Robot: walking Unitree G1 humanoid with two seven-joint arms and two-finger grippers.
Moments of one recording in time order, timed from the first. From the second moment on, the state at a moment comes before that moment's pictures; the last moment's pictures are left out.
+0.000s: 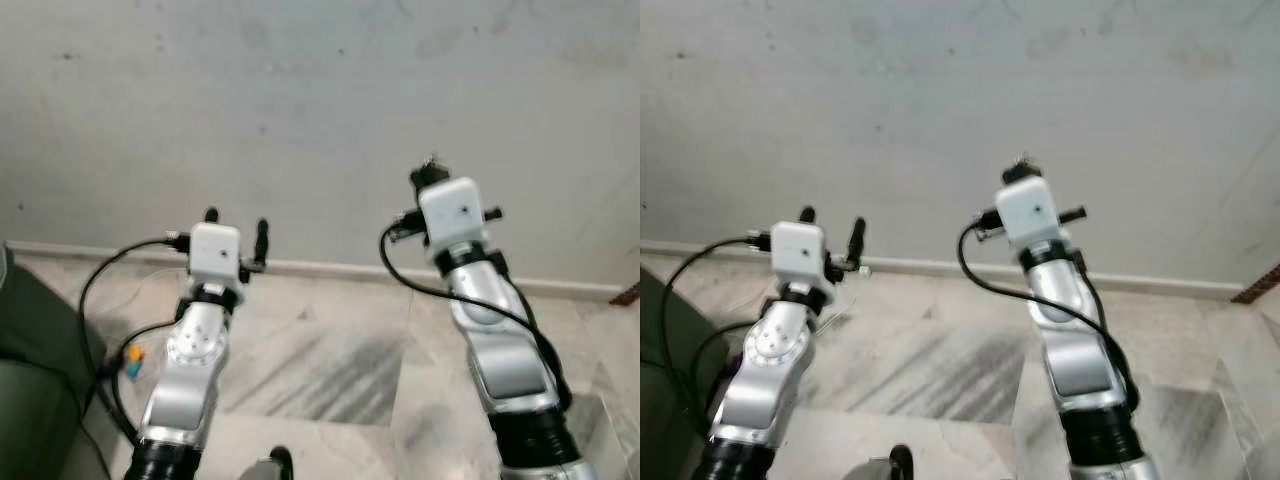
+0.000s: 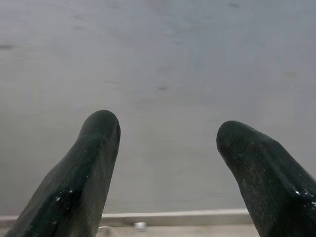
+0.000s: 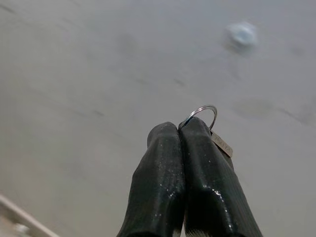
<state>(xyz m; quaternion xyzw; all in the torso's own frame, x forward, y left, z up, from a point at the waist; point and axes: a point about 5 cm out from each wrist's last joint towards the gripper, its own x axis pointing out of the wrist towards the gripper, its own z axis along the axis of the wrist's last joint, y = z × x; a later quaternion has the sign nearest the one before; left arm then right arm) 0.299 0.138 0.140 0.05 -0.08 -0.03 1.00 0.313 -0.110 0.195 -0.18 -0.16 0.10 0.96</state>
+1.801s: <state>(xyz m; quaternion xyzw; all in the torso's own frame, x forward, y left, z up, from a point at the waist) 0.300 0.122 0.138 -0.02 -0.08 -0.09 0.99 0.333 -0.109 0.189 -0.14 -0.15 0.03 0.98</state>
